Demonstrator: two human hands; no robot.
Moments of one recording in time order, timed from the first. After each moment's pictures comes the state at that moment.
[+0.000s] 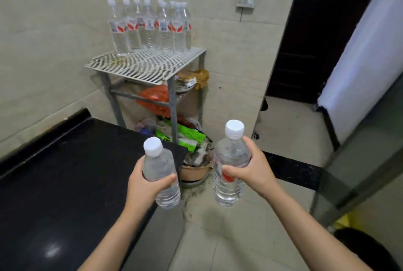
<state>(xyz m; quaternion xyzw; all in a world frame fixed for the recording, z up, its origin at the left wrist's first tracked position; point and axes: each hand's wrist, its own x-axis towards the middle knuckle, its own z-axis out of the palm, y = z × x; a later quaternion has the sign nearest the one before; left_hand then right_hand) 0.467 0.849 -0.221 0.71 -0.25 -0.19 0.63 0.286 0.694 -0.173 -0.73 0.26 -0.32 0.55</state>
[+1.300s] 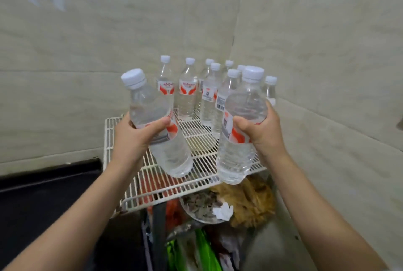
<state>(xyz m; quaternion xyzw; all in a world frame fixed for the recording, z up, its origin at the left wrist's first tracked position) 0.756 0.459 -0.074 0.61 -0.13 0.16 0.76 0.720 0.234 -0.042 -0.75 -0.05 -0.26 0.60</state>
